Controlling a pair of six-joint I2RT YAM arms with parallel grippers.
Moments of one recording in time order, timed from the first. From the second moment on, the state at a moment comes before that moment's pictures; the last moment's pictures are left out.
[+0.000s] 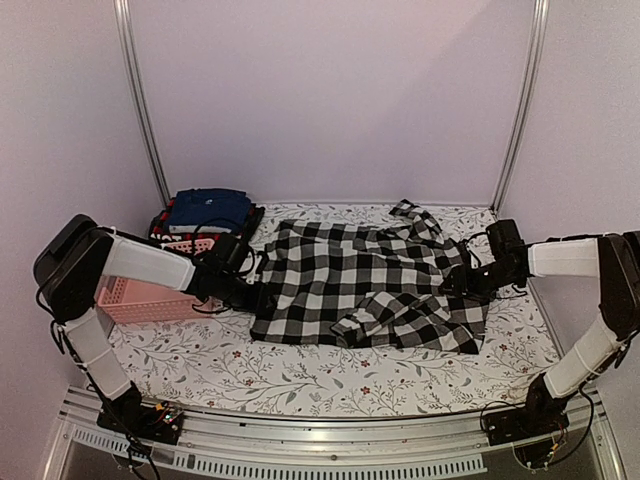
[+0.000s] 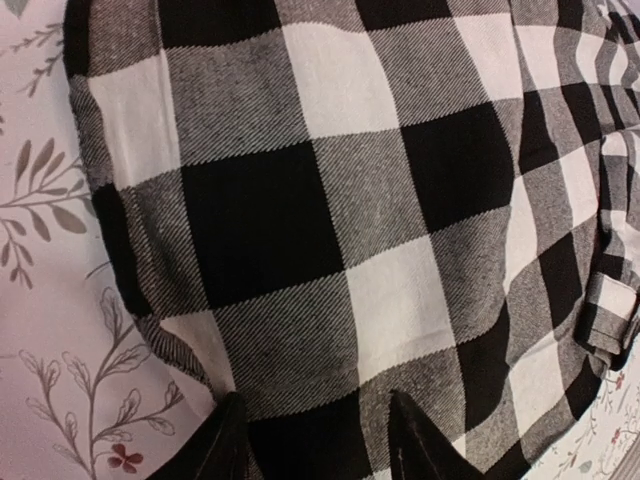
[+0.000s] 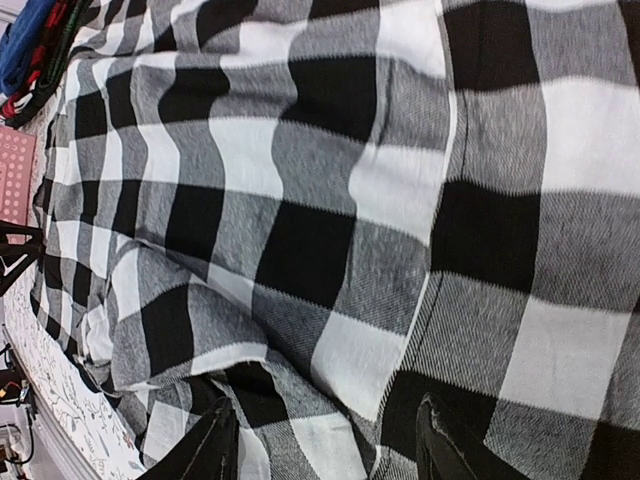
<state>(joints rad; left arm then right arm) -0.58 1.76 0.88 -0.09 0.15 -0.35 0.15 1.55 0.82 -0.29 -0.44 0.21</state>
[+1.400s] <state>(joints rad) -1.03 1.93 1.22 -0.05 0.15 -0.07 0.27 1.41 0.69 -0.32 -0.44 0.30</state>
